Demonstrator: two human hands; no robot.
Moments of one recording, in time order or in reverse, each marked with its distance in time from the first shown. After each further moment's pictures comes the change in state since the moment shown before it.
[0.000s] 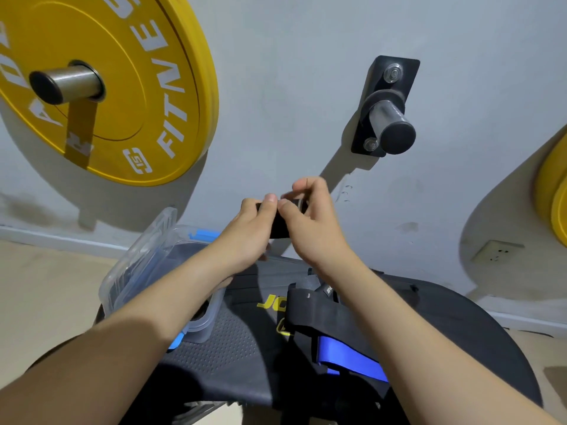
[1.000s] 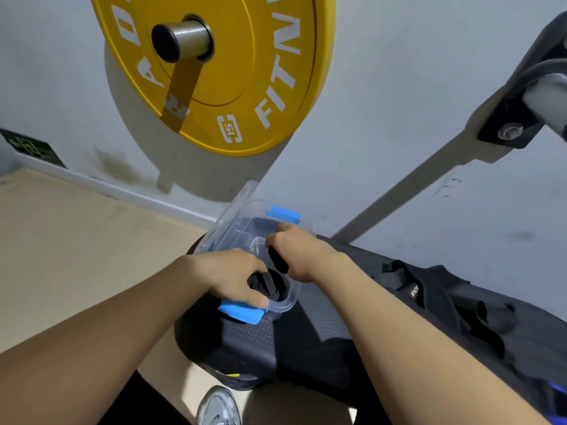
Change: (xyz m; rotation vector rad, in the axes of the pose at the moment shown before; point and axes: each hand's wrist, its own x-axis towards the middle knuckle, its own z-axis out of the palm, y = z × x) left_hand -0.014 -0.133 -0.141 0.994 -0.573 -0.057; right_hand 0.026 0.073 0.163 -1.166 -0.914 -0.267
